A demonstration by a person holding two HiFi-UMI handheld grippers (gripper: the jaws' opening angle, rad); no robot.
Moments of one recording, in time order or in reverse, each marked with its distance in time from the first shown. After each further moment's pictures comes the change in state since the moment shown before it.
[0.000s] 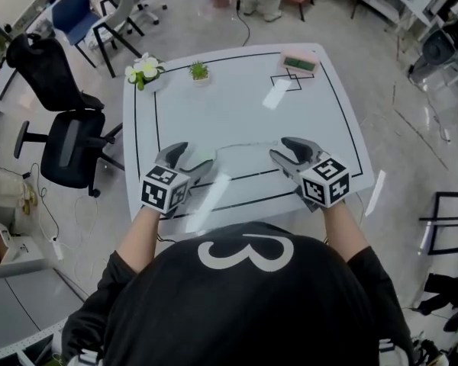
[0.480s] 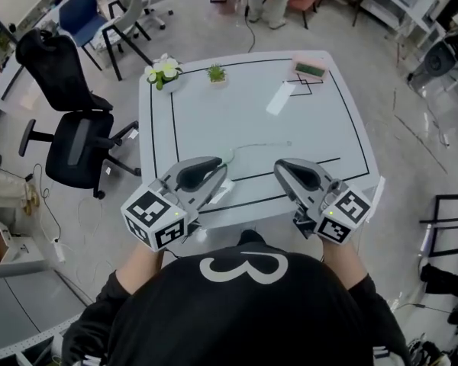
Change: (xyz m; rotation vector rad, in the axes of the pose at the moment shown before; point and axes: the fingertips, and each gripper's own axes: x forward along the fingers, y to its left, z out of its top) left arm -0.122 -0.079 0.092 -0.031 -0.362 -0.251; right arm -0.053 0.128 0.090 0.072 -0.382 0.173
